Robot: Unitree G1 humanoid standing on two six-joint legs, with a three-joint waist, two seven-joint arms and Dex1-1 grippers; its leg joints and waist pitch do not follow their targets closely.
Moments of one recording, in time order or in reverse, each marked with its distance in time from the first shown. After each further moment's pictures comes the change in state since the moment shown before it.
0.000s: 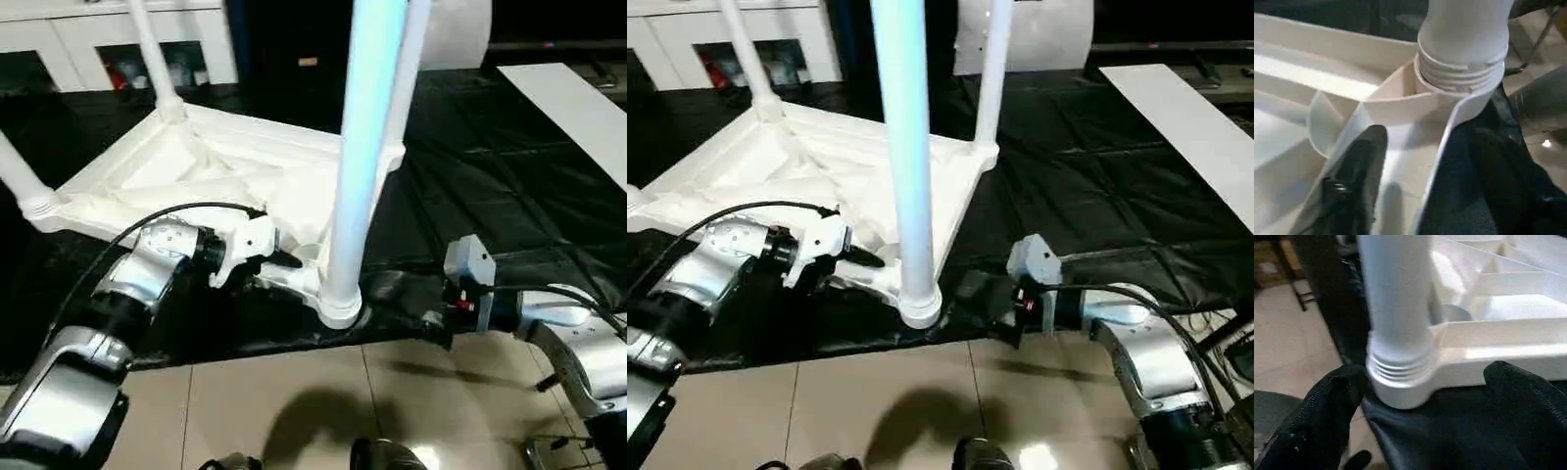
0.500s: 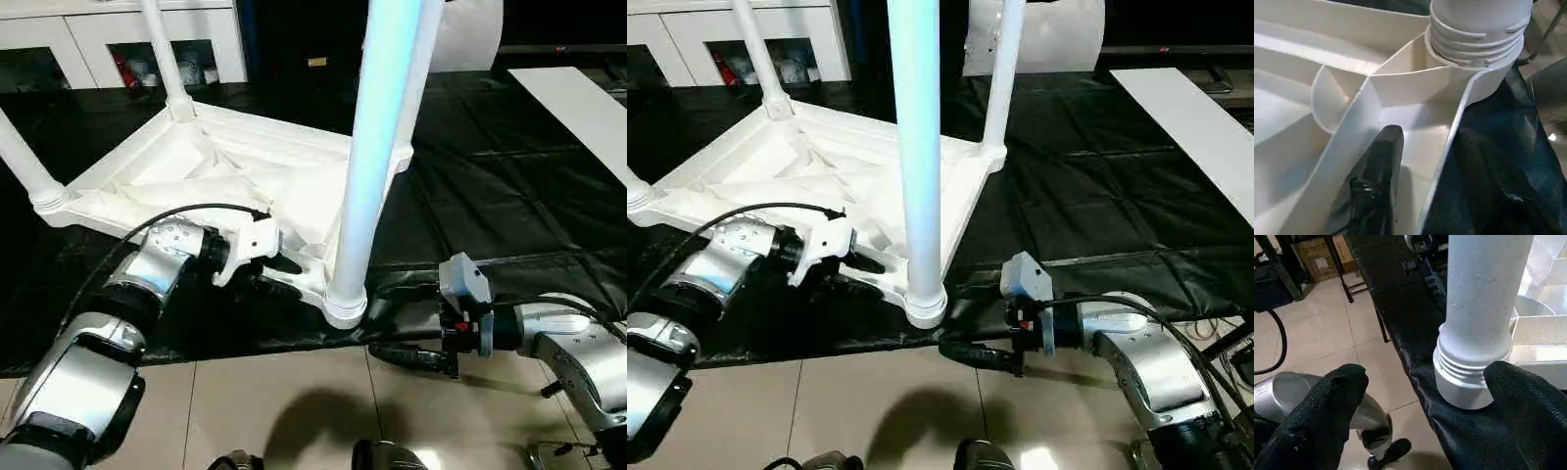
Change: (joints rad) left arm -0.062 -0.042 0.000 0.172 0.053 -0.119 0.021; right arm 0.038 -0.046 0.042 -0.087 0.043 0.099 0.084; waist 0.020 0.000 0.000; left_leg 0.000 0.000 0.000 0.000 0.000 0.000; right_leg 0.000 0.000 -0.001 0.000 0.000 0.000
